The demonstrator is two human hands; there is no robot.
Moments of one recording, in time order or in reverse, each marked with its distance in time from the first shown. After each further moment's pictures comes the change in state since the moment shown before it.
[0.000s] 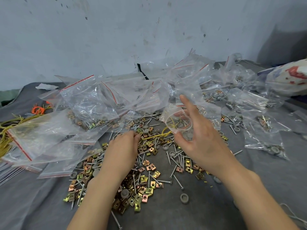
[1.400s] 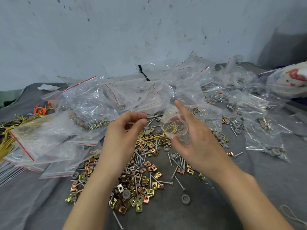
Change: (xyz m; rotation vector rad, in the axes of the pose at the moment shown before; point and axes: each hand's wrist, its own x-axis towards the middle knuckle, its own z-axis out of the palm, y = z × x) left_hand -0.006 0.021 -0.034 -0.889 0.225 0.056; right_hand -0.001 -0.008 0.006 -0.018 -0.062 -0.009
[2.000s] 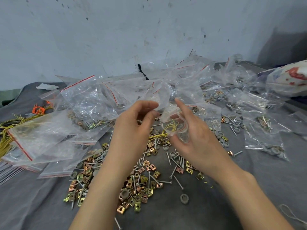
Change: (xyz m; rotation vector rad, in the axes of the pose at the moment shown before) left_hand 0.000 0.027 0.019 0.086 -0.041 0.161; right_hand 0.003 -0.001 -0.001 0.022 0.025 0.018
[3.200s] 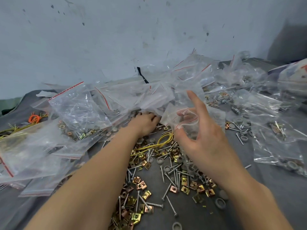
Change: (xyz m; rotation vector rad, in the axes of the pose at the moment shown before) left_hand 0.134 -0.137 0.077 0.865 -0.614 -0.154; right_hand 0.019 0.028 -0.016 0.206 0.090 0.109
